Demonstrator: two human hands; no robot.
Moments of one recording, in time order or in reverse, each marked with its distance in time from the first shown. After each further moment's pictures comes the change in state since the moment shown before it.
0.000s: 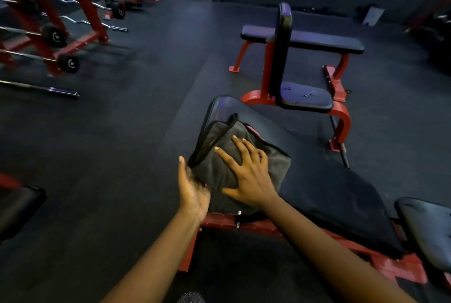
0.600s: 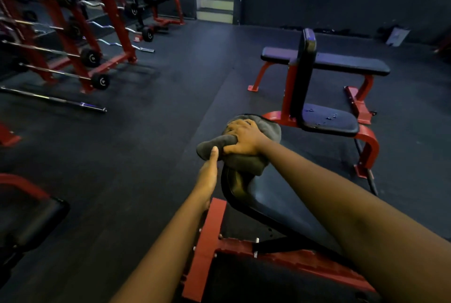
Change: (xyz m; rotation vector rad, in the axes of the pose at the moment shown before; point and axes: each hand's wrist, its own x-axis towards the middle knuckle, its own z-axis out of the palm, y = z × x) left_hand 0.058 0.066 0.032 0.940 0.079 -0.014; right_hand 0.193 0.018 -0.002 0.142 -0.399 -0.123
